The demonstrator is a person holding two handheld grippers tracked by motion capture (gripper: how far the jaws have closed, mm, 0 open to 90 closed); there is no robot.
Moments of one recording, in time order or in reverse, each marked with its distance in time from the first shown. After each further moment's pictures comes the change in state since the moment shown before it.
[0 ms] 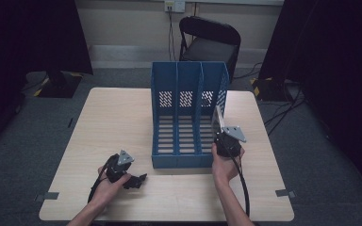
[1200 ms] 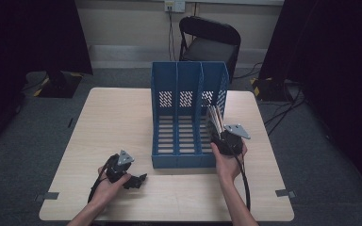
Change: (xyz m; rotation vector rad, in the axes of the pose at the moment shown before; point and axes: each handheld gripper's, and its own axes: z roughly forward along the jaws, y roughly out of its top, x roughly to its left) left arm 0.000 0.000 0.000 0.001 0.002 0.002; right arm -0.011 0.003 0.005 0.021 0.112 -0.014
